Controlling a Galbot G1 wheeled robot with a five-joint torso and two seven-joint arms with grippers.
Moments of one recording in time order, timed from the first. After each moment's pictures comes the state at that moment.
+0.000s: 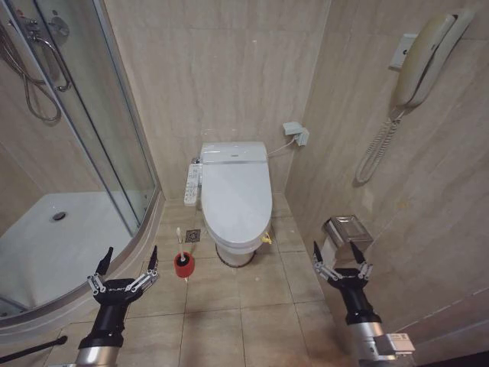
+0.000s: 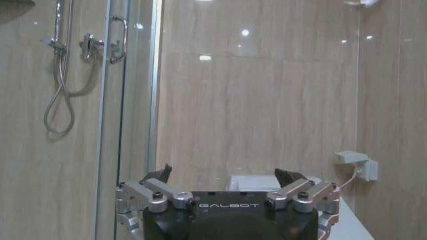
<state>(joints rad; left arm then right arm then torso) 1.81 -1.38 -0.65 -2.36 -0.25 -0.20 -0.05 -1.70 1.33 0.58 2.16 0.24 0.33 0.09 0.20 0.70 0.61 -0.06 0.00</state>
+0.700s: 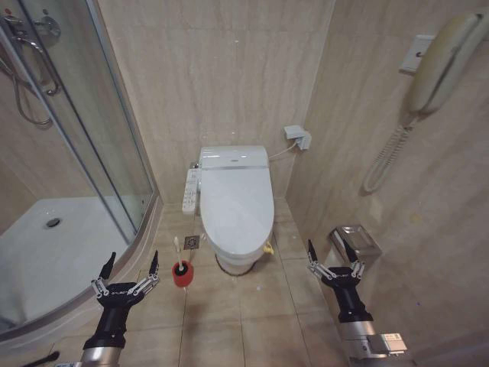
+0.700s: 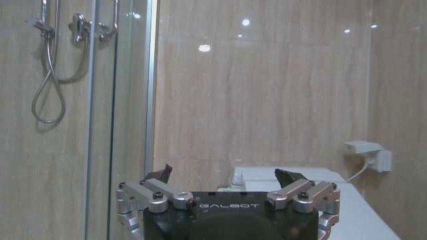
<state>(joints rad) 1.79 -1.36 -0.65 -2.29 -0.25 -0.22 -0.04 -1.66 1.38 0.57 2.13 0.27 0.37 0.03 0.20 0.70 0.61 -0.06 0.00</state>
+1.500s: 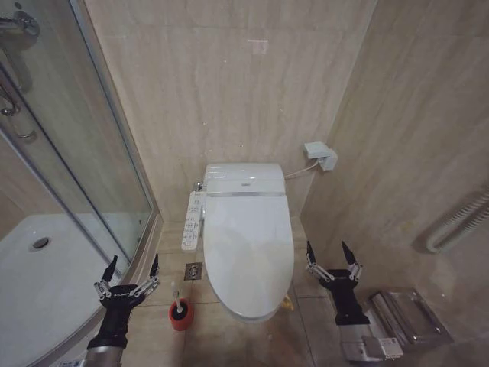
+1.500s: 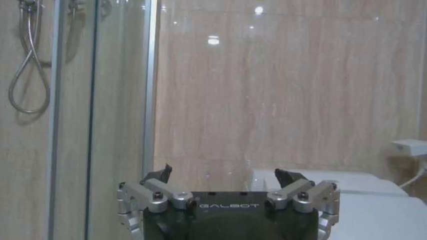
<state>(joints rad) 1.77 -1.37 -0.64 -2.23 -0.26 -0.25 -0.04 -1.69 1.40 0.55 2.12 0.25 0.41 0.03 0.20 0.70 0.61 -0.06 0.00</state>
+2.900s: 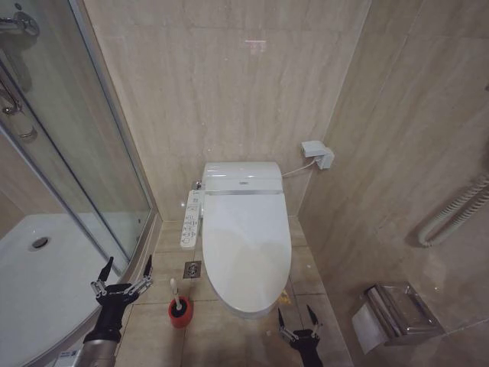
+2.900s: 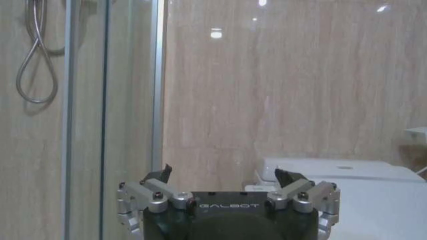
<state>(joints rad) 1.72 -1.28 -0.67 -2.12 -0.34 -0.27 -0.05 -1.55 1.41 0.37 1.47 0.07 0.53 0.12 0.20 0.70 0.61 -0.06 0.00</state>
